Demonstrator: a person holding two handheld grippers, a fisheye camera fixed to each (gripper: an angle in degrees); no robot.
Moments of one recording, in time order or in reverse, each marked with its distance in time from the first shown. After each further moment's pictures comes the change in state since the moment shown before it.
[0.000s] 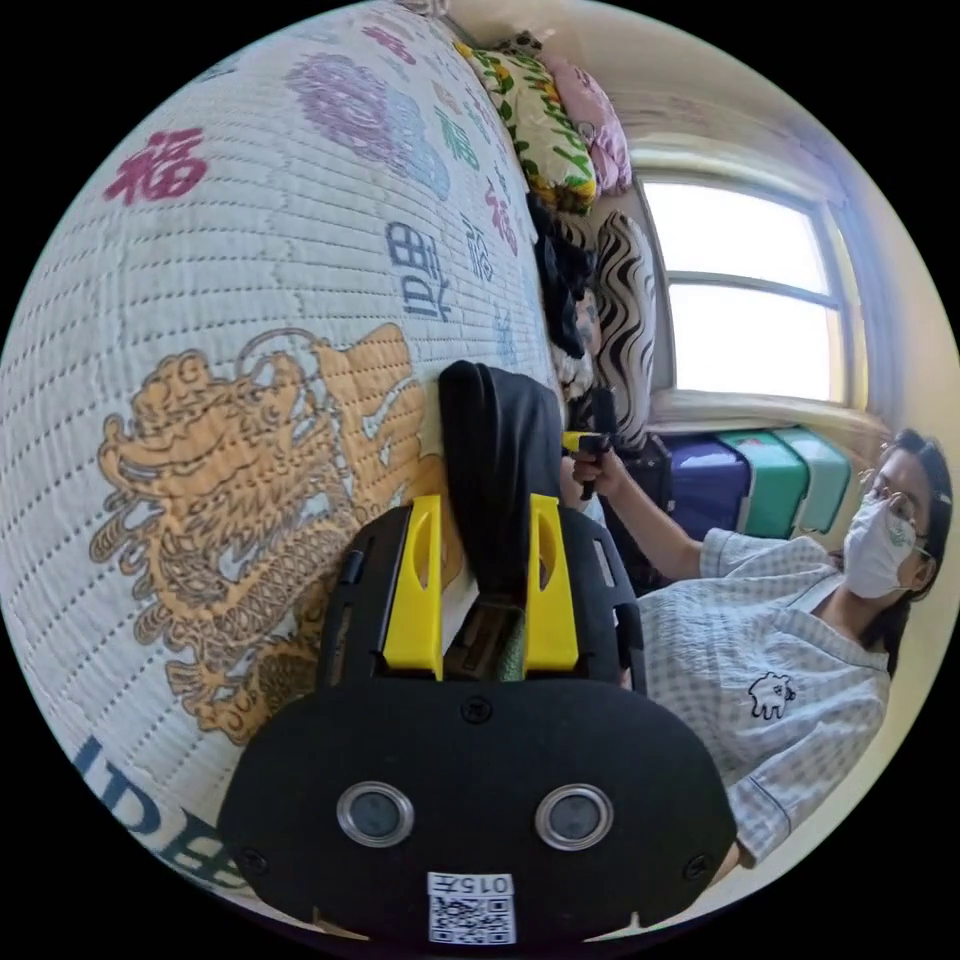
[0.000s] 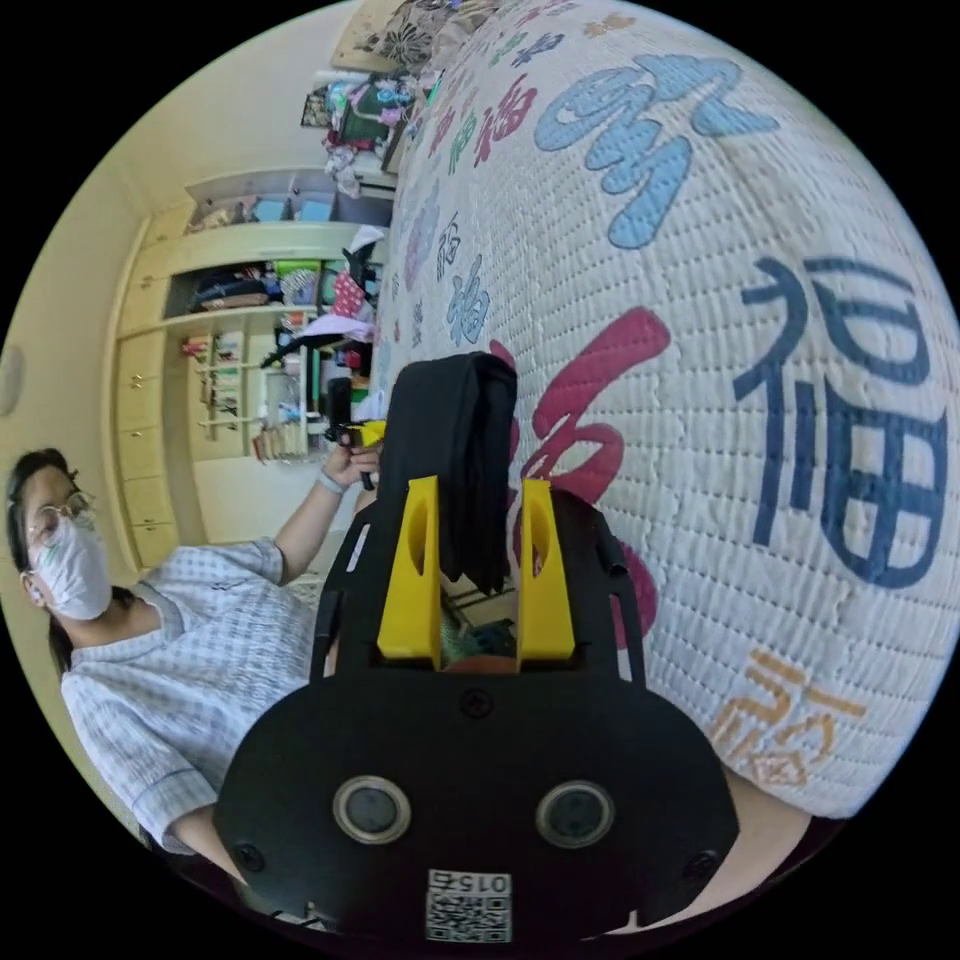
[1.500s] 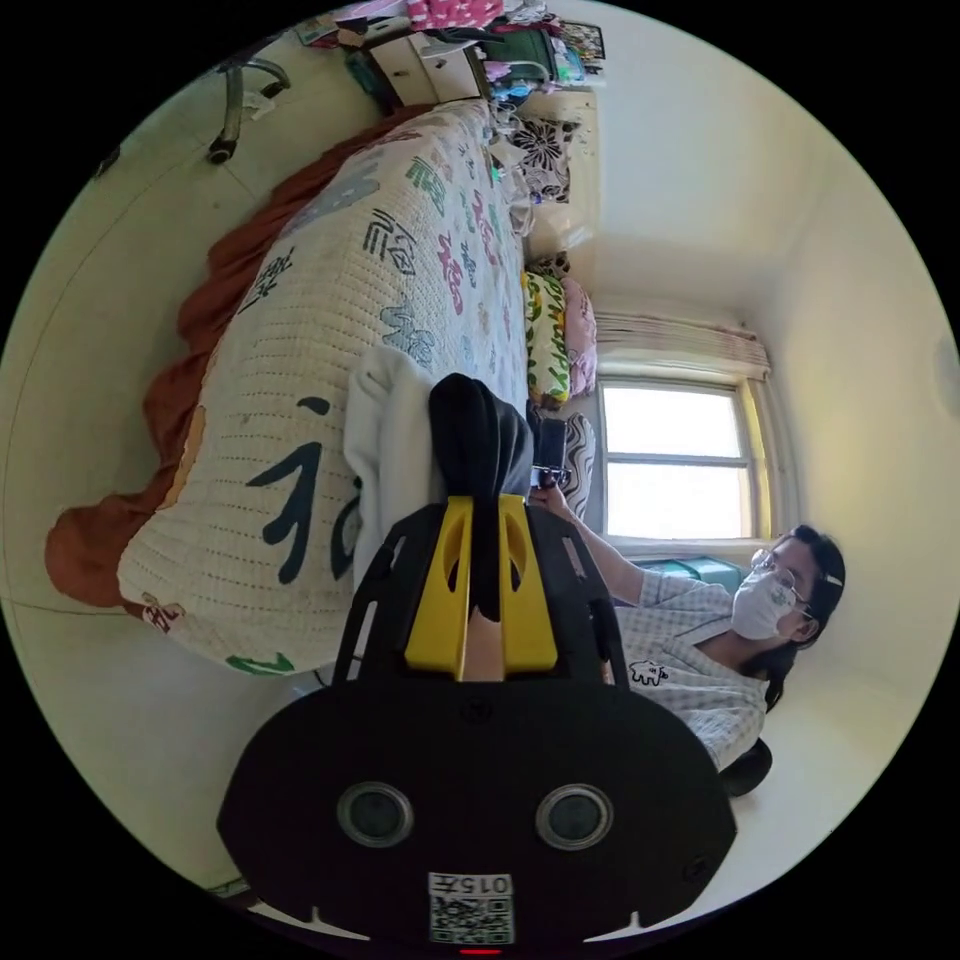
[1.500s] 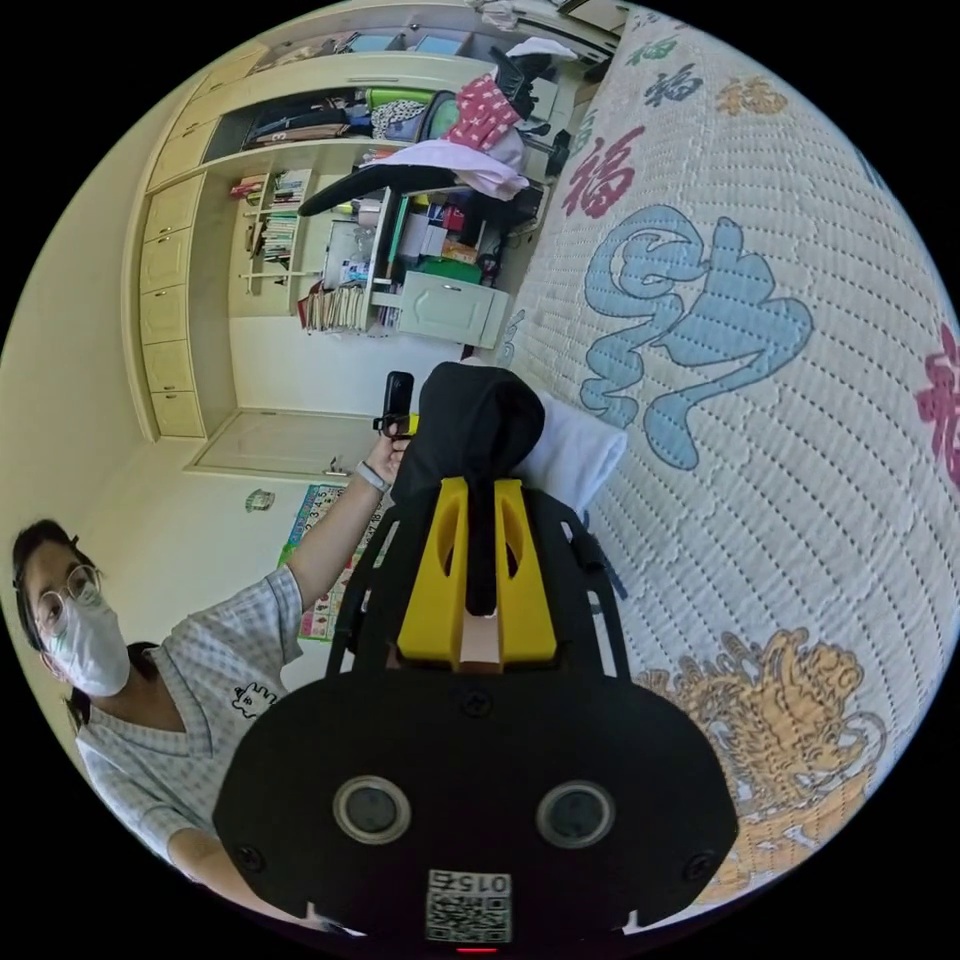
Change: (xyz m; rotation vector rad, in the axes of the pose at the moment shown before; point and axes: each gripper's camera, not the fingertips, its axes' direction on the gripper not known) left arm -0.006 0.227 -0.349 0.479 0.042 -0.165; right arm -0.277 -0.113 0.363 -0.420 -0.091 -0.315
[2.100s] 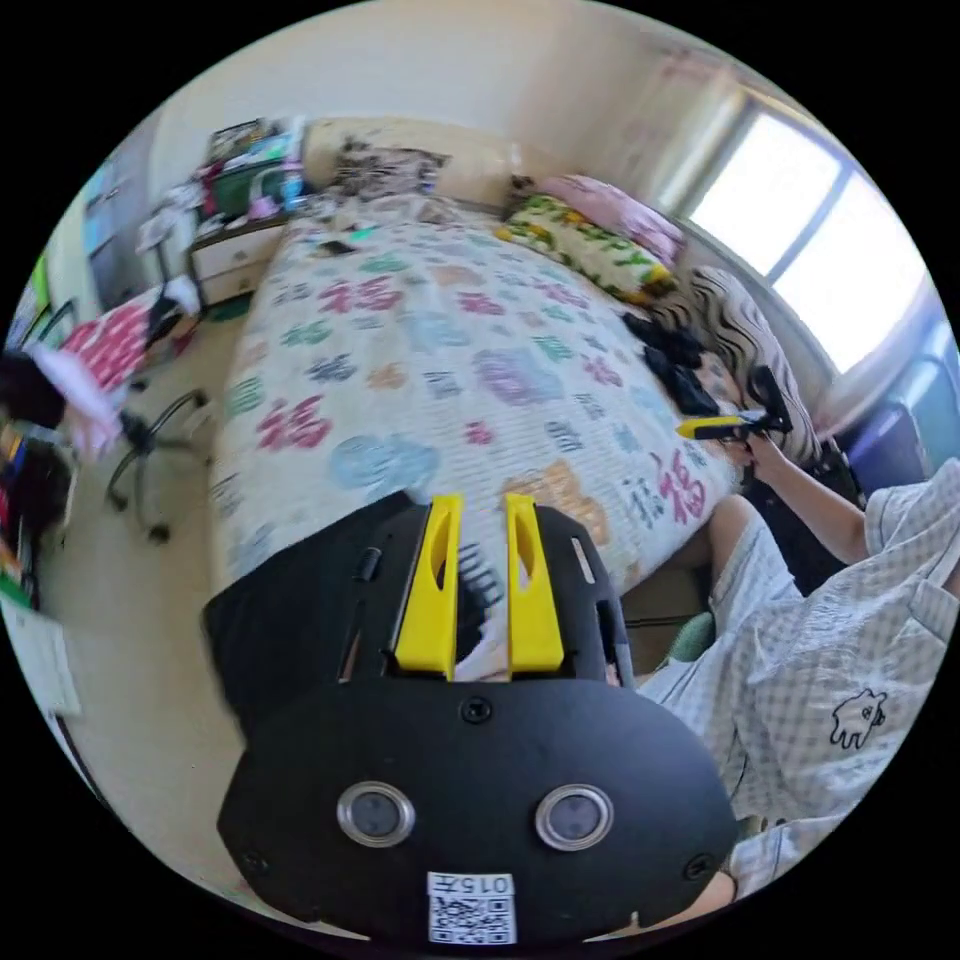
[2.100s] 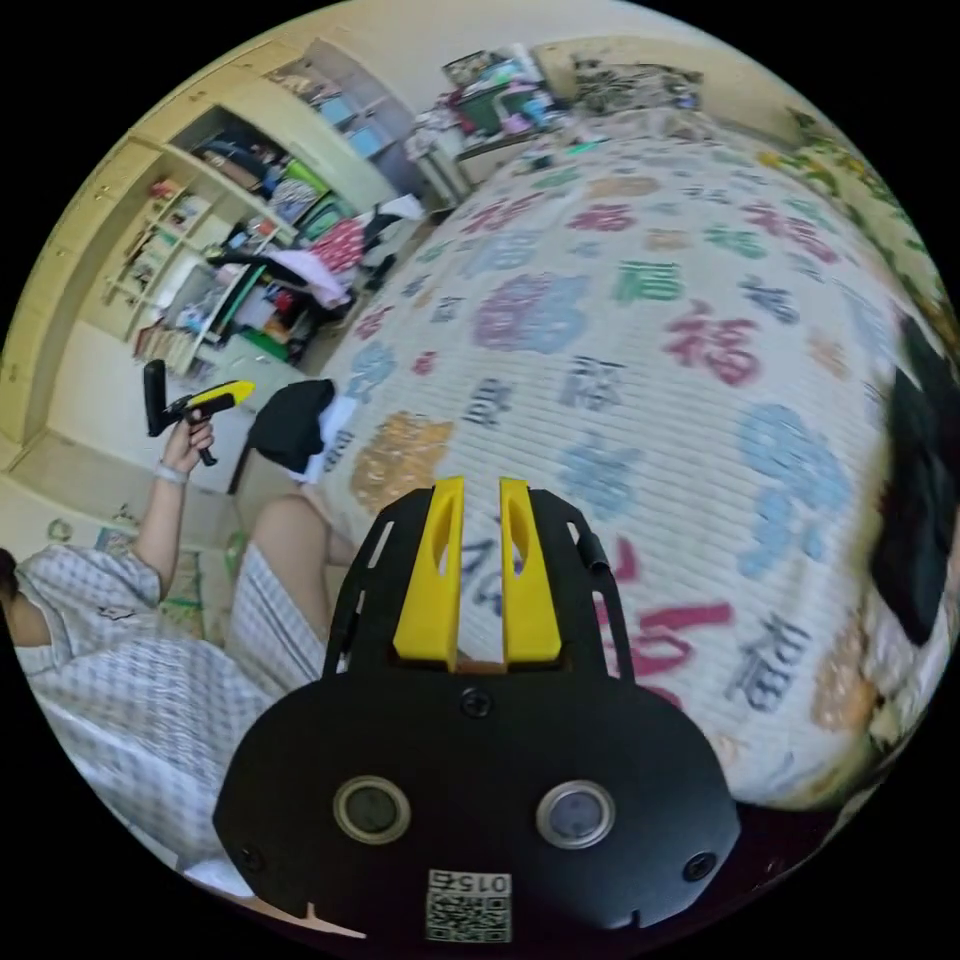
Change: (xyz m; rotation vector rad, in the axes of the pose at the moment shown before) left arm 0.290 0.003 0.407 -0.095 -0.757 0.690; right arm -0.142 0.274 -0.223 0.388 0.795 0.077
